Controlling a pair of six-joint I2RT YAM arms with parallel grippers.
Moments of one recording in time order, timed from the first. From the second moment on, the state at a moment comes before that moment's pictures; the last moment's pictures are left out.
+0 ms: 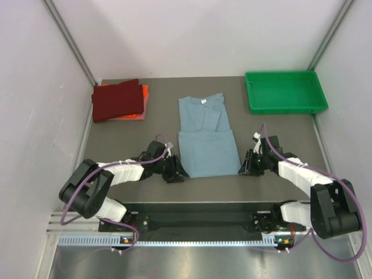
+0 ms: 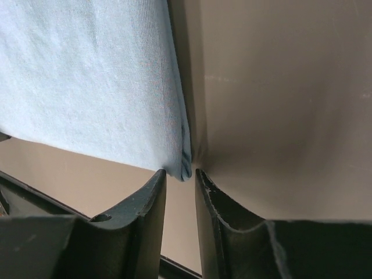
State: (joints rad) left arm -0.55 1.44 0.48 0.07 0.51 -0.93; right arm 0.22 1.21 0.48 -0.34 -0.36 0.41
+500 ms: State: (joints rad) left arm -0.56 1.45 0.52 -0.05 0.41 -0.91; right arm 0.22 1.13 0.44 -0.32 -0.35 0.44
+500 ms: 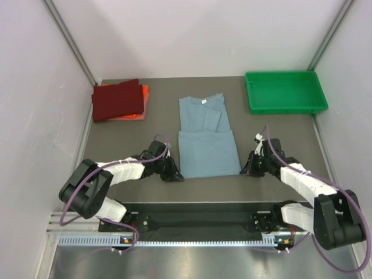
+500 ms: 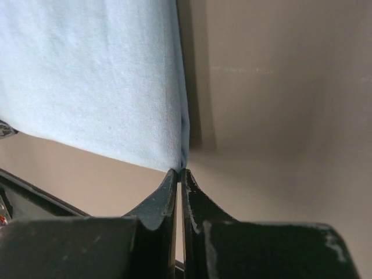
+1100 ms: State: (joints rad) left arm -0.57 1.26 0.62 -0.26 0.33 -0.90; right arm 0.24 0.92 0.43 -0.36 -0.34 0.48
